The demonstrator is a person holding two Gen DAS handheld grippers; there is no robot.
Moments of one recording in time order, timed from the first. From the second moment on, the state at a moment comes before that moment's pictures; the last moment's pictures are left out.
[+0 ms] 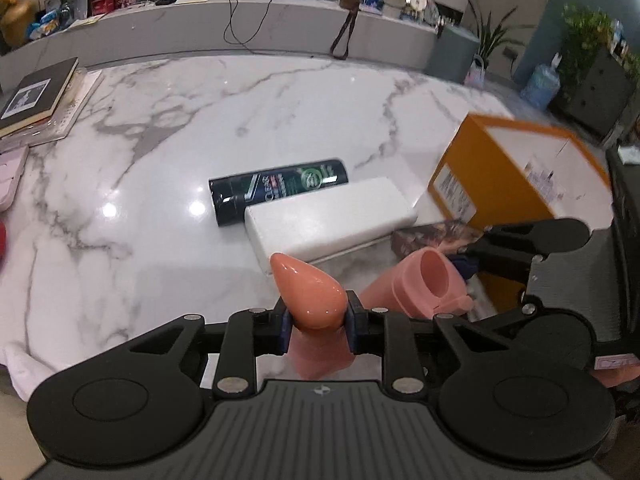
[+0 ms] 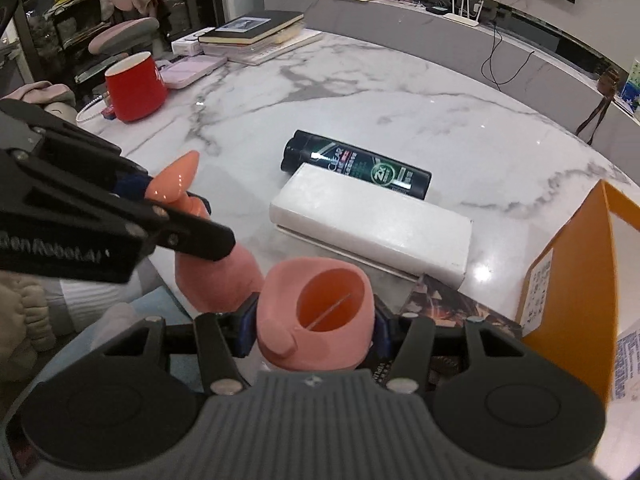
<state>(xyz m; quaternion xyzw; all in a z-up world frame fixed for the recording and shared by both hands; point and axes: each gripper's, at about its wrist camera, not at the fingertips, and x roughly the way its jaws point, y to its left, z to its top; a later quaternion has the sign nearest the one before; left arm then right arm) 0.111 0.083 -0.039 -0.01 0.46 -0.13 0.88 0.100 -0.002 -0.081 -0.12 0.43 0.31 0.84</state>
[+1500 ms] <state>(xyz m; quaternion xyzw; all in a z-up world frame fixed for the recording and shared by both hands) 0.097 -0.008 0.063 0.05 0.35 -0.23 0.91 0.073 -0.127 0.040 -0.08 0.34 0.25 0.90</state>
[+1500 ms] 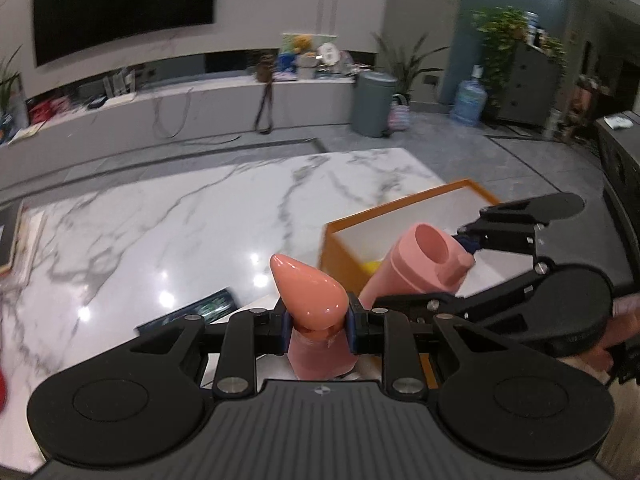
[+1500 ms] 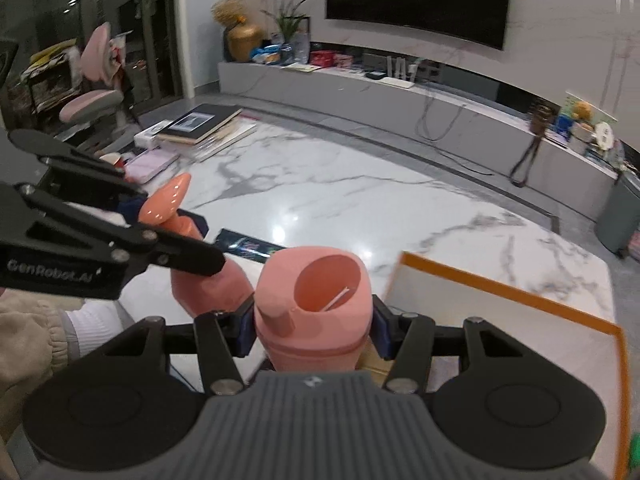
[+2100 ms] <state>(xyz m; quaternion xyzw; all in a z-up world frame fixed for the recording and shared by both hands) 0.106 -0.129 0.038 0.15 0.37 -0.33 0.86 0.071 -0.261 0.004 -0.01 0.42 0.15 0.89</state>
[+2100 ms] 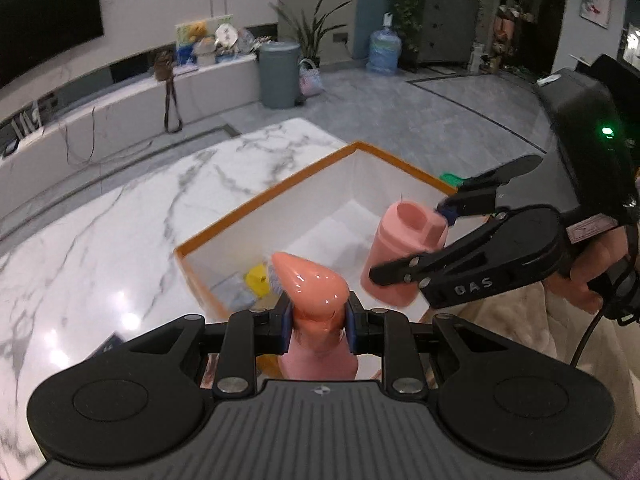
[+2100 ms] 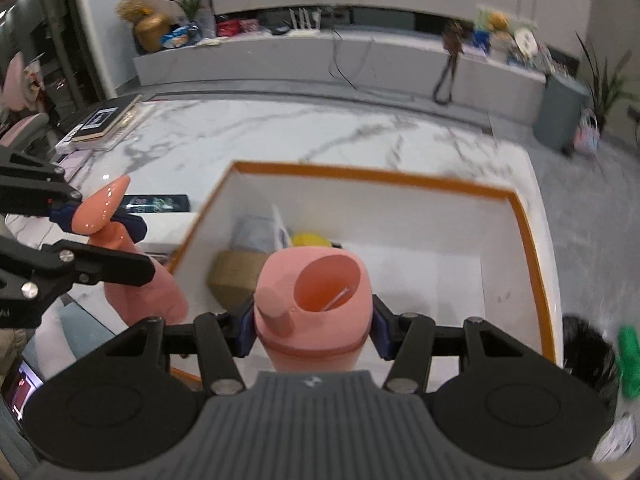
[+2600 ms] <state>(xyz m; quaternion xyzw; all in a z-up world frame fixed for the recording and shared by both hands) 0.137 -0.169 -0.019 0.24 0.41 -0.34 0.81 0.109 -0.279 -0.046 0.10 0.50 0.16 0.85</state>
